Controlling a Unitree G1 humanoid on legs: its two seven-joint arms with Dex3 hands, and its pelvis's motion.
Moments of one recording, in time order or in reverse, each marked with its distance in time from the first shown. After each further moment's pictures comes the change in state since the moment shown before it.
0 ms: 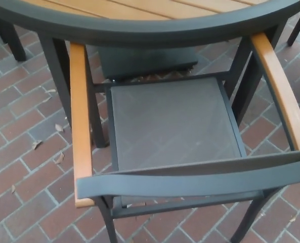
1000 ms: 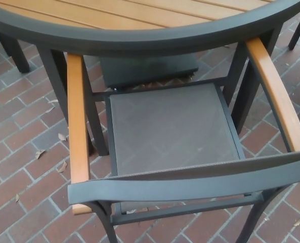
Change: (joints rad) left_arm -0.004 0.033 -0.142 -0.082 0.051 -0.137 -0.082; right_arm -0.140 -0.160 0.140 -0.028 -0.064 -0.002 0.059
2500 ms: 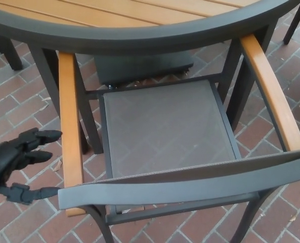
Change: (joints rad) left_arm -0.328 -0.008 -0.421 -0.389 0.274 -0.019 0.084; right_arm -0.388 -0.052 0.366 -0.037 -0.282 0.022 0.020
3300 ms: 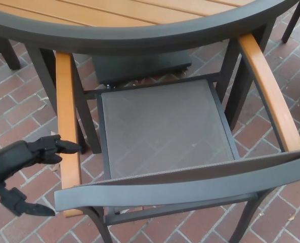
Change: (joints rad) left_arm 0.044 0.202 -0.100 -0.266 0.042 0.032 -0.194; right_arm -0.008 0.024 0.009 0.000 -0.018 0.013 -0.049
